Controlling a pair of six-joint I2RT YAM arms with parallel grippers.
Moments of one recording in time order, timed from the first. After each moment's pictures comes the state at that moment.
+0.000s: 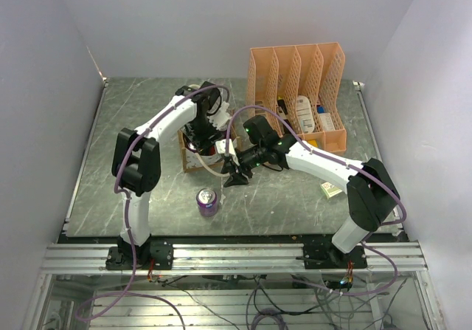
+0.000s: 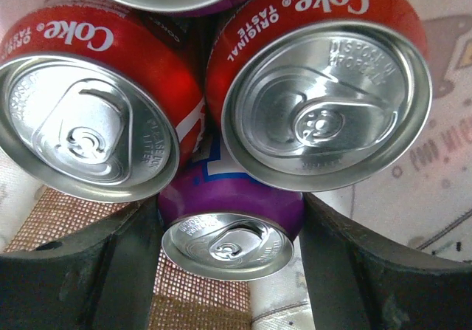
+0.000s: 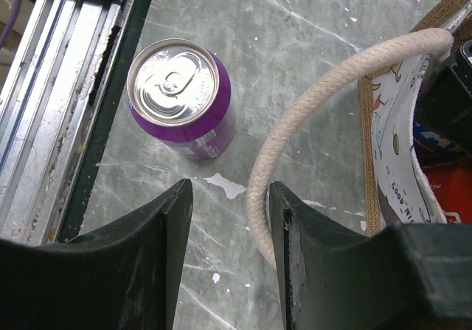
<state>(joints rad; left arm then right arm) -0.49 2.02 1.77 -1.17 0.02 0.44 0.75 1.65 1.17 -0.38 -0.86 -0.74</state>
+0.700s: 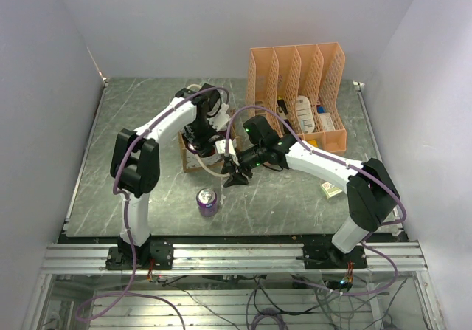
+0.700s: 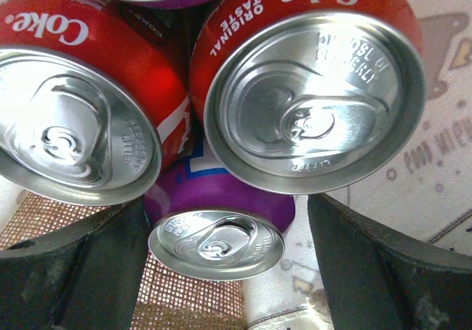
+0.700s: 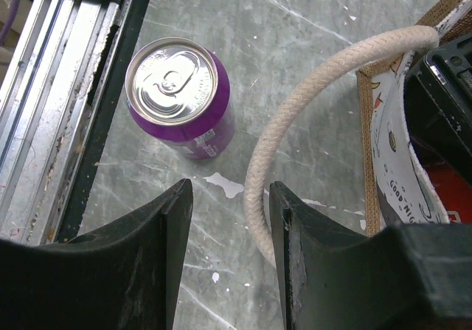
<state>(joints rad) -0.49 2.00 1.72 -1.14 0.03 0.43 0.75 1.65 1.17 -0.38 -0.86 -0.74</state>
